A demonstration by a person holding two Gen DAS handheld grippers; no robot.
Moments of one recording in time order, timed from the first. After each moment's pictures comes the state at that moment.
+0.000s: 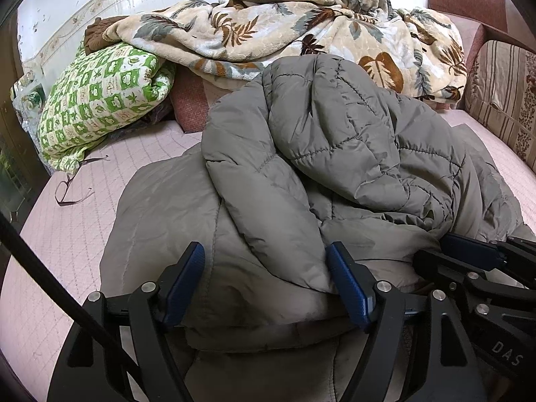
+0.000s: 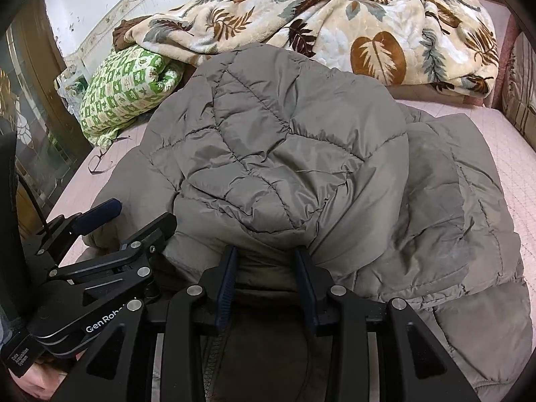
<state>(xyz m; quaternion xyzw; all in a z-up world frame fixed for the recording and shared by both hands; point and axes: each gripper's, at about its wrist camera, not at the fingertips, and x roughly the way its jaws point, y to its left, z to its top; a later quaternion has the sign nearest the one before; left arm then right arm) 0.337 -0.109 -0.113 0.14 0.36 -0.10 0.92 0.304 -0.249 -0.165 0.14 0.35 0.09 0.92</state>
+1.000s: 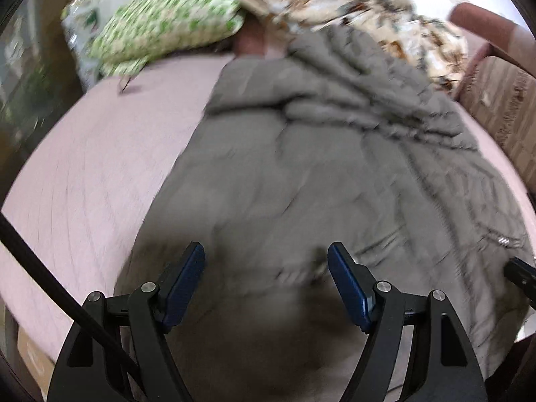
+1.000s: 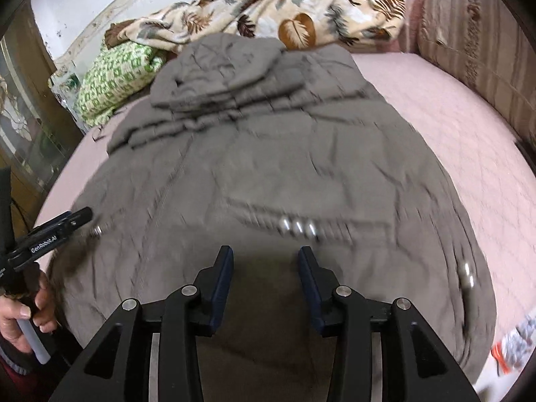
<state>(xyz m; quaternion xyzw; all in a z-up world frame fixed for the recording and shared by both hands) 0.151 0.017 -0.135 0.05 0.43 -0.06 0.90 0.074 -0.283 -0.193 0.16 0.39 0.02 0.91</state>
